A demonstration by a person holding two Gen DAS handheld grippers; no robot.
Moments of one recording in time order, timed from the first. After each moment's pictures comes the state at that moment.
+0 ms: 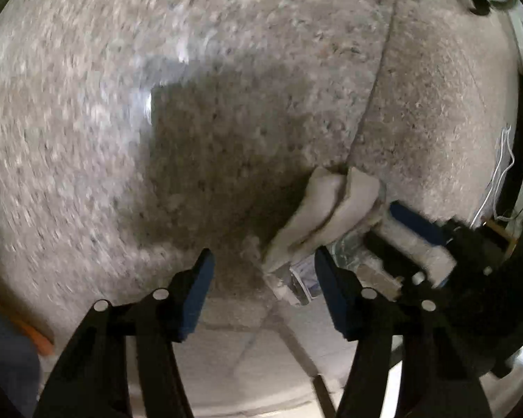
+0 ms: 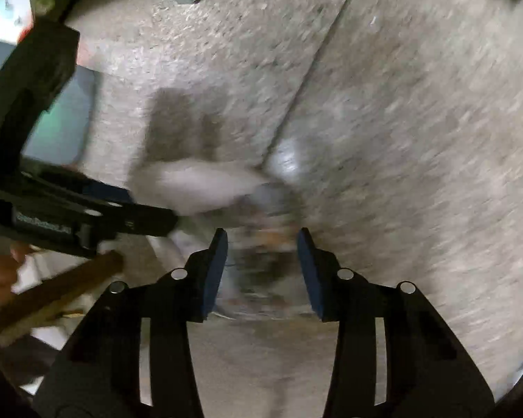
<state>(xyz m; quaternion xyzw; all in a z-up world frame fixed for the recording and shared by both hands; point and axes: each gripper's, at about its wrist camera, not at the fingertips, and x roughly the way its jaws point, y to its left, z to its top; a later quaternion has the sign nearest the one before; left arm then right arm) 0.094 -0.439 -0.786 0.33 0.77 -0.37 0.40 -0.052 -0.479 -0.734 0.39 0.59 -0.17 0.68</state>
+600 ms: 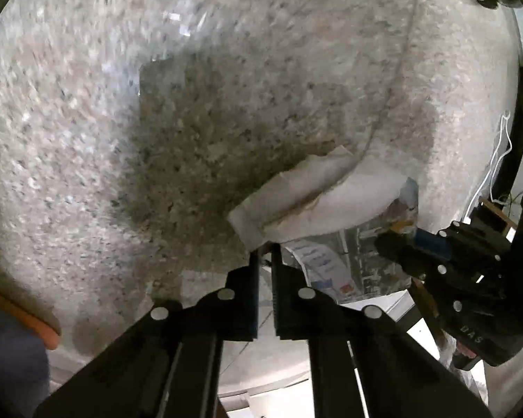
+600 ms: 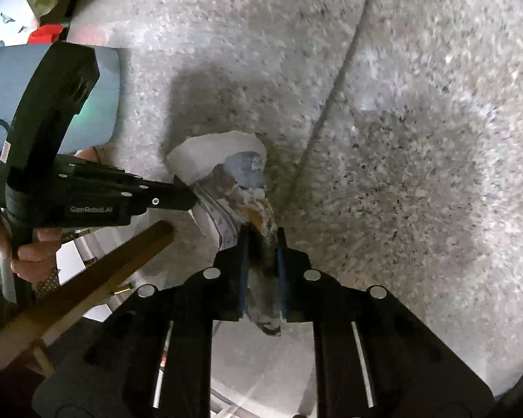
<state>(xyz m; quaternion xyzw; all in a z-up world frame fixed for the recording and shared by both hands) 0.118 -0.394 -0.786 0.34 0.79 -0.37 0.34 -0.039 -0.476 -0.730 0.50 0.61 -0.09 0.61</state>
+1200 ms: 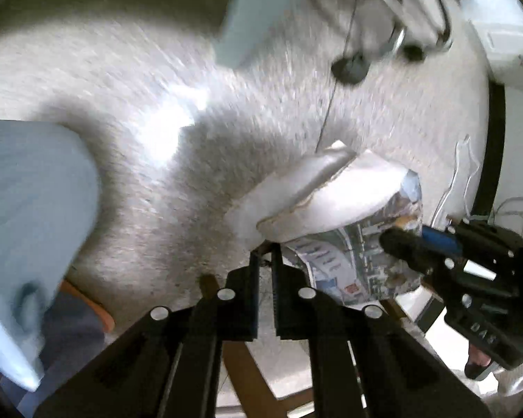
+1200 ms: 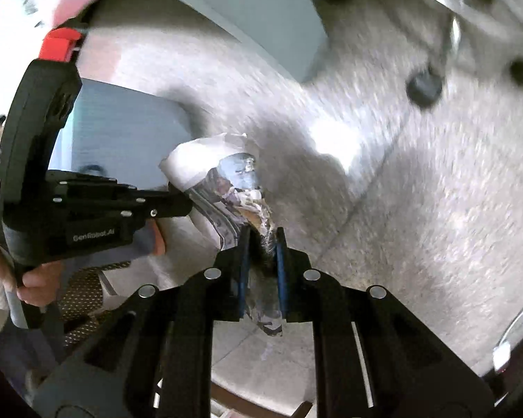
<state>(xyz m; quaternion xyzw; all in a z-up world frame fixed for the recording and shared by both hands) 0.175 -0.445 -0.594 0.30 0.74 -0.40 0.45 0.041 -0.524 -0.533 0.43 0.59 -0.11 0.67</state>
